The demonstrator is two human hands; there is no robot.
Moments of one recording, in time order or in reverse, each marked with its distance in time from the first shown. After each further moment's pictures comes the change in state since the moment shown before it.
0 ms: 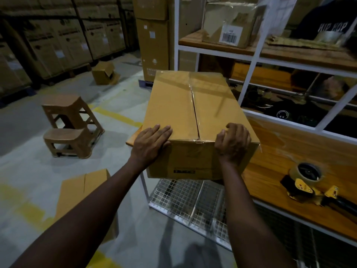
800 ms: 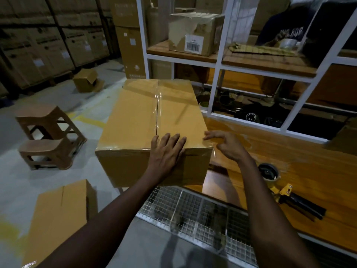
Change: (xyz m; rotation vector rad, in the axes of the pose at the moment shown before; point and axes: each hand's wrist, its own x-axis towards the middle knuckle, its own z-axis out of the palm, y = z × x) left_hand 0.091 0.164 0.015 0.000 -0.328 -0.101; right_hand 0.099 0.114 -0.084 0.432 -0.981 0.120
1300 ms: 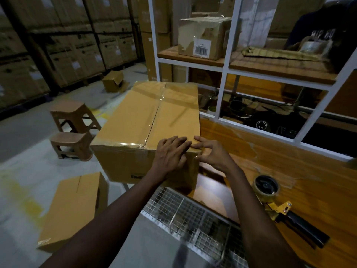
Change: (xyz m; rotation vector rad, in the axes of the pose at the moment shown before) left_hand 0.028 0.058 -0.011 -0.162 0.028 -0.042; right_hand 0.010 0.041 0.000 0.041 -0.167 -0.190
